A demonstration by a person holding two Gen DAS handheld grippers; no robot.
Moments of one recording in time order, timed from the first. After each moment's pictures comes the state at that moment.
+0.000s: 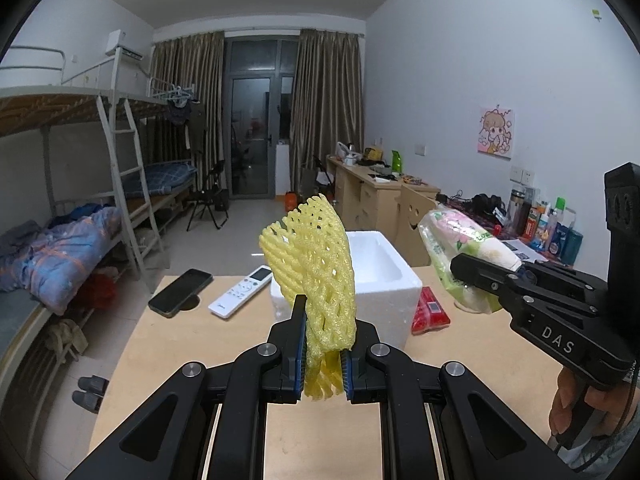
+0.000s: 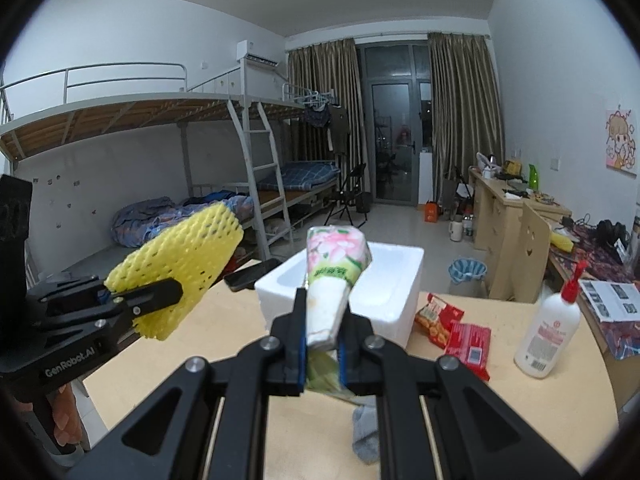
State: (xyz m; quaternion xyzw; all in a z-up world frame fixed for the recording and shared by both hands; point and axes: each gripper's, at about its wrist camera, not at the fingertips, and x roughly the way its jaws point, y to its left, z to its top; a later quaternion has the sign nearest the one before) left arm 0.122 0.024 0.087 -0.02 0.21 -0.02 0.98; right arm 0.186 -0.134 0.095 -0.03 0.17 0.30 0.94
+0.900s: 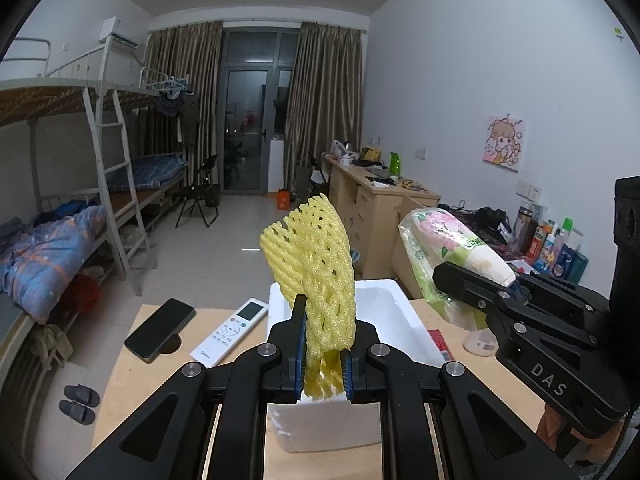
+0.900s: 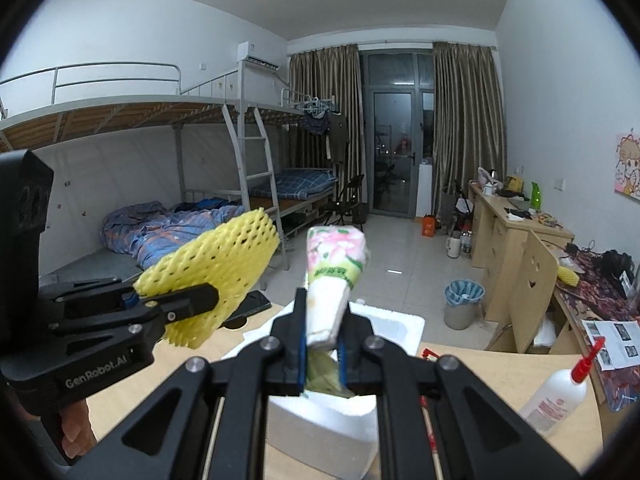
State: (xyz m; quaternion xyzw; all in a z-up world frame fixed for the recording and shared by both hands) left arm 0.229 0.041 0.121 -0.04 0.22 -0.04 0.97; right arm 0.254 -0.105 0.116 -0.04 0.16 0.30 0.94
